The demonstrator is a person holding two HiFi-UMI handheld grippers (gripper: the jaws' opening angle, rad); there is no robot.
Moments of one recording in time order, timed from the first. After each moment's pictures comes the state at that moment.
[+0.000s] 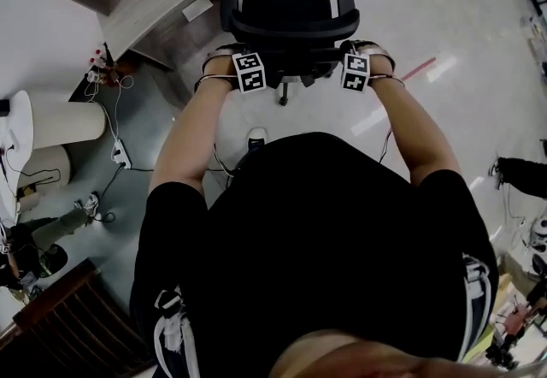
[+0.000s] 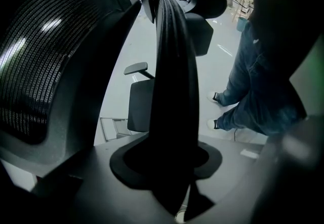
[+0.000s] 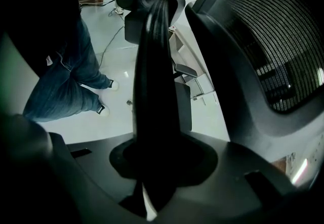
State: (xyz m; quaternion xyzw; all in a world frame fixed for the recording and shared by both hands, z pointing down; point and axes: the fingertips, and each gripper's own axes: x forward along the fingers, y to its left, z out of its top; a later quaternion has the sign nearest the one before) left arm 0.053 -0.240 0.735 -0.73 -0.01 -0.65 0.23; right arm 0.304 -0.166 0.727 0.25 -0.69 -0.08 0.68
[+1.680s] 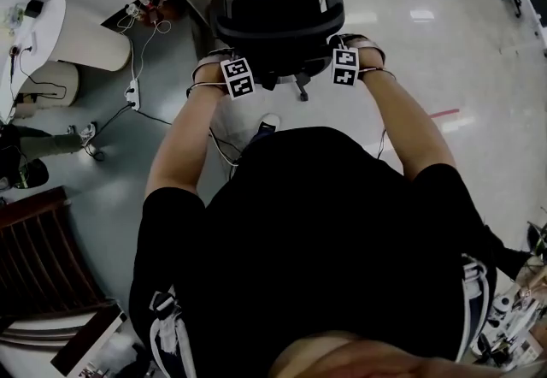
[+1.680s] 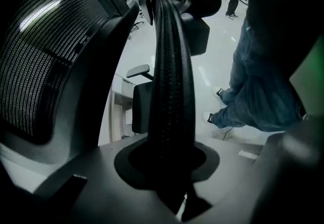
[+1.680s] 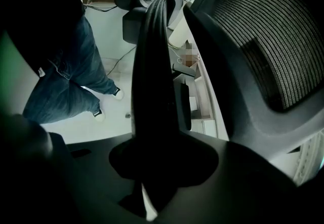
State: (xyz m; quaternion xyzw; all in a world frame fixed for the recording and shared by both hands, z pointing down) left arm -0.158 -0.189 0.733 -0.71 0.15 -0.67 0.12; right arm 0.102 -0.221 0.726 0.11 -0.72 -0.22 0.64
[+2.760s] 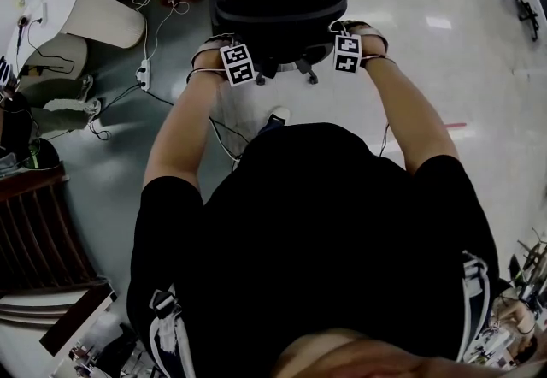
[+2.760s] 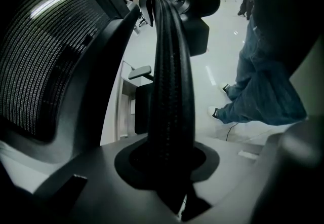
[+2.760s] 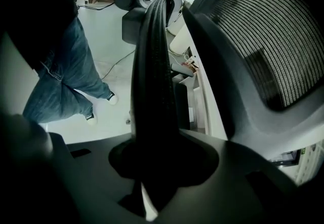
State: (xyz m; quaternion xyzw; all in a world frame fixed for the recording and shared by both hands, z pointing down) left arm -0.256 -0.232 0.731 -0.71 0.19 -0.67 0.10; right arm 0.000 -0.288 0.725 0.08 -0.73 -0.25 0.63
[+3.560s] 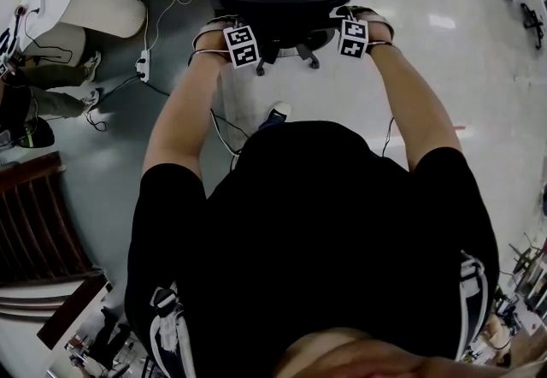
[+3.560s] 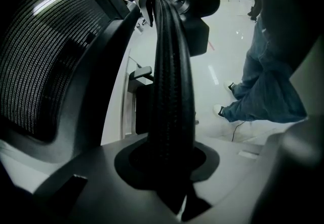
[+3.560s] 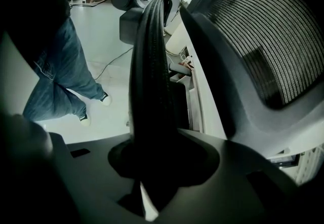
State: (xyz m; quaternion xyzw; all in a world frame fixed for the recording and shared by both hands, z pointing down) left arm -0.283 -0.293 0.732 -0.70 0.20 -0.67 0.10; right arm -0.029 -0.354 0.726 0.09 -0.73 -0.25 0.62
